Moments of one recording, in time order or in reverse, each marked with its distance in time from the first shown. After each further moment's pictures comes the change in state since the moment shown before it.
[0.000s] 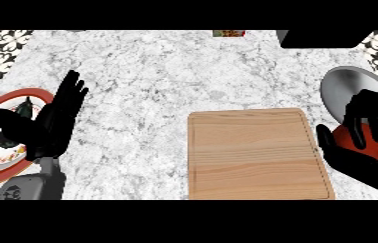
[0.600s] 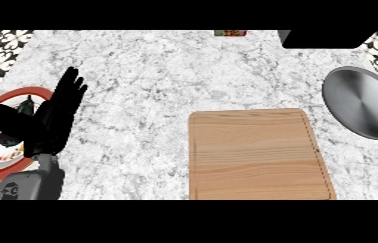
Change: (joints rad) left arm -0.022 0.002 0.014 0.001 0.000 -0.015 0.017; right arm -0.100 -0.119 -0.385 0.383 -0.142 -0.165 -0.223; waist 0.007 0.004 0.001
